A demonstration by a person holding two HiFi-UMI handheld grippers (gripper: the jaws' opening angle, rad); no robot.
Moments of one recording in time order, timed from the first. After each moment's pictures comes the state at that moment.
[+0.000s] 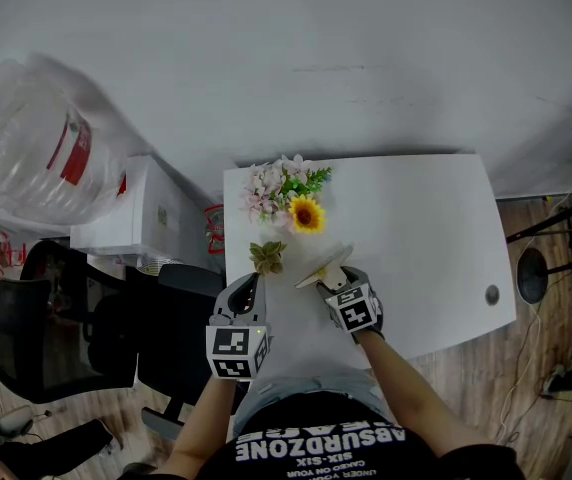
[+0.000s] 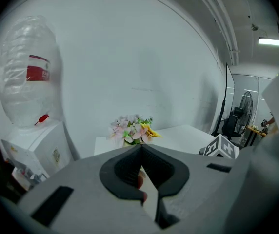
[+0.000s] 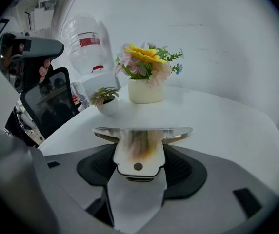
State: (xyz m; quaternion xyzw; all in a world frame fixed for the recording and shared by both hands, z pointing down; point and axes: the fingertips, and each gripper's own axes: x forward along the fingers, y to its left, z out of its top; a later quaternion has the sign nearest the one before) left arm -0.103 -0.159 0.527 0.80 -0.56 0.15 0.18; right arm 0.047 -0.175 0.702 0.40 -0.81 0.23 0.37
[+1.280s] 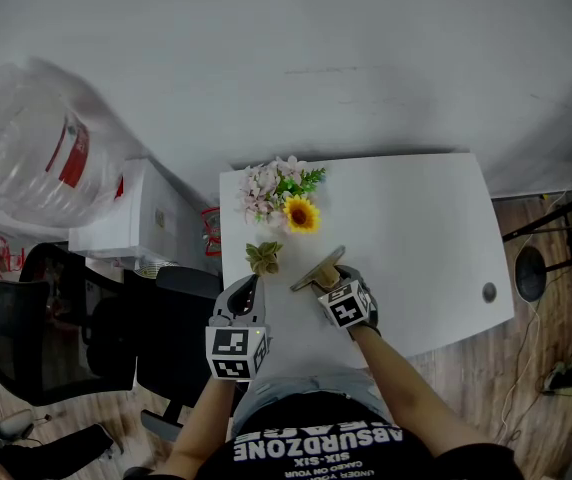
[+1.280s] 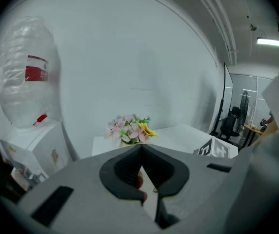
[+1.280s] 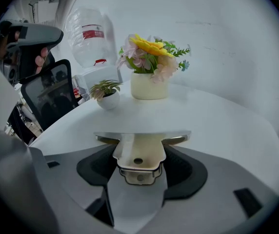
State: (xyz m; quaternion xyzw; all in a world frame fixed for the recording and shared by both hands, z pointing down) left arm -0.096 -0.154 0.527 0.80 -0.55 0.15 0.18; right arm 0.043 -0.175 0.713 0.38 -0.81 0.21 0.40
